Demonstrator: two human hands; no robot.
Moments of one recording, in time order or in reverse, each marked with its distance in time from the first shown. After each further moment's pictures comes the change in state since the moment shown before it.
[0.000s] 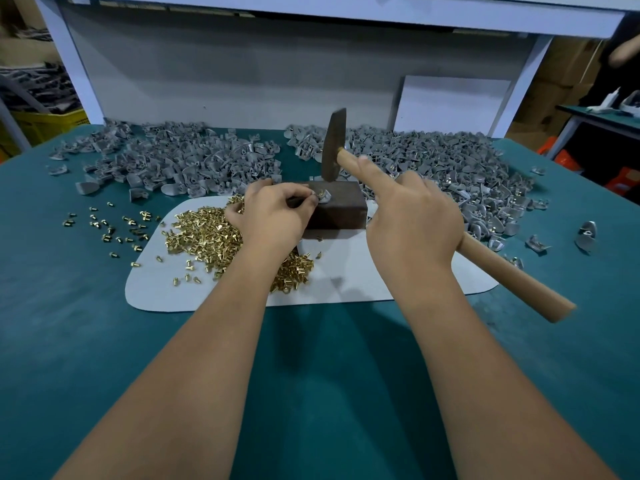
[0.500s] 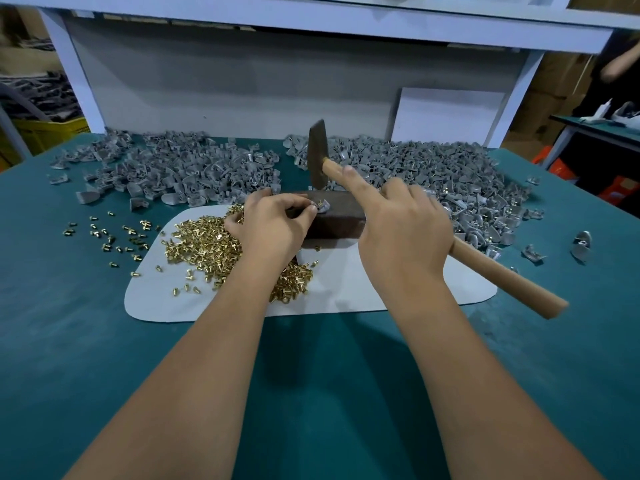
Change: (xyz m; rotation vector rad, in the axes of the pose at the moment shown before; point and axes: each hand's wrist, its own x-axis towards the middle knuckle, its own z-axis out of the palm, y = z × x) left_hand 0.003 -0.002 0.002 0.059 0.006 0.002; right_hand -0.001 -0.005 -0.003 -0.049 -0.035 -0.091
